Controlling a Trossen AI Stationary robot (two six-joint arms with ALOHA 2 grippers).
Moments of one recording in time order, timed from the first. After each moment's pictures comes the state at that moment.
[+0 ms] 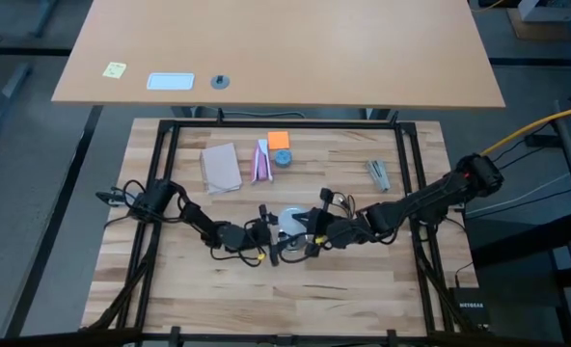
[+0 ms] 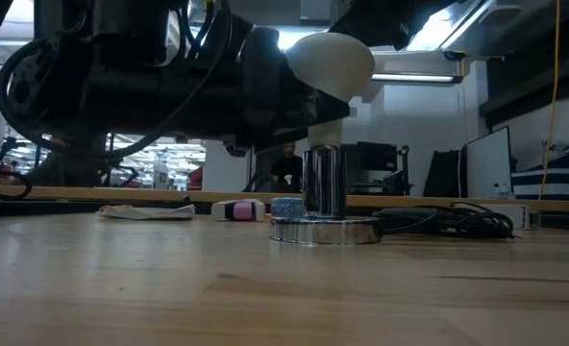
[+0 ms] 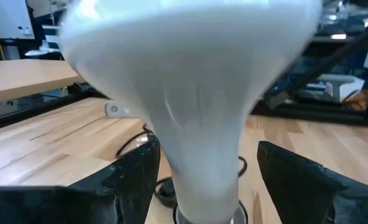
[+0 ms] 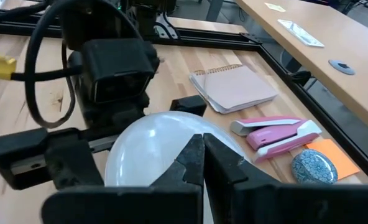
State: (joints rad) left arm -0.33 2.13 0.75 1.44 -0.62 -0.02; right arm 0.40 1.54 0.98 0.01 0.64 0.15
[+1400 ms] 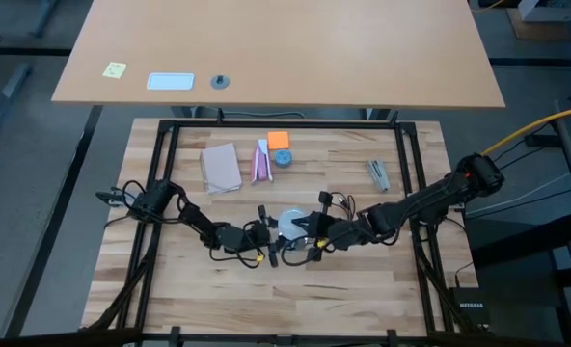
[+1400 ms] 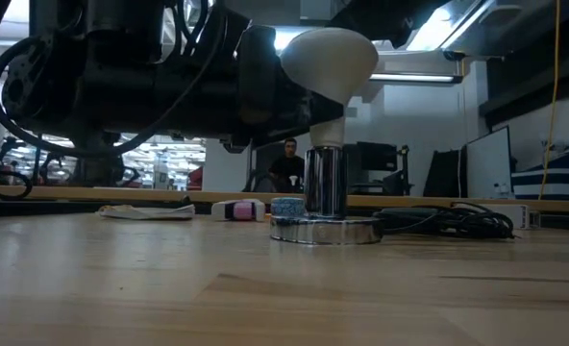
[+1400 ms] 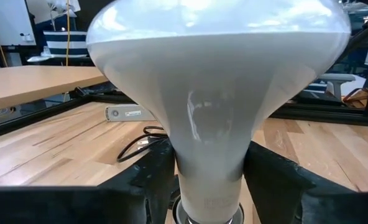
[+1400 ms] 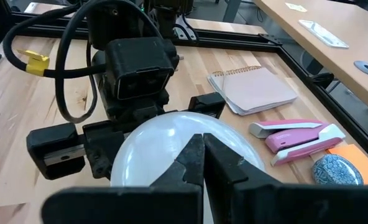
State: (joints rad) left arm -0.35 2.13 0.74 1.45 -0.63 0.01; right arm 0.40 1.54 0.98 0.01 0.58 0.15
